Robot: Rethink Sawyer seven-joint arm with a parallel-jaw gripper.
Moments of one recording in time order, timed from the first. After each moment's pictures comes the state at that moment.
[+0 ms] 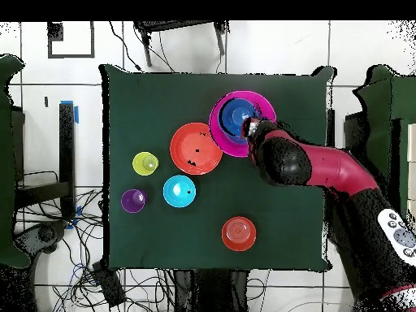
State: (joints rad) arm -0.85 -0.66 0.59 1.68 -0.43 0.27 1.78
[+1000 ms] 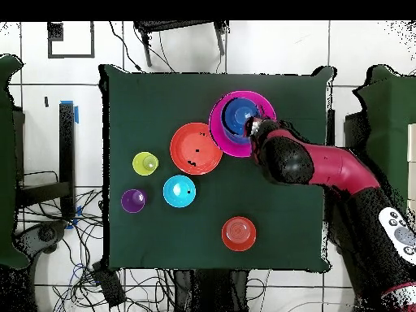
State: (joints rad) arm -0.86 -0.65 0.59 1.67 -0.46 0.27 1.78
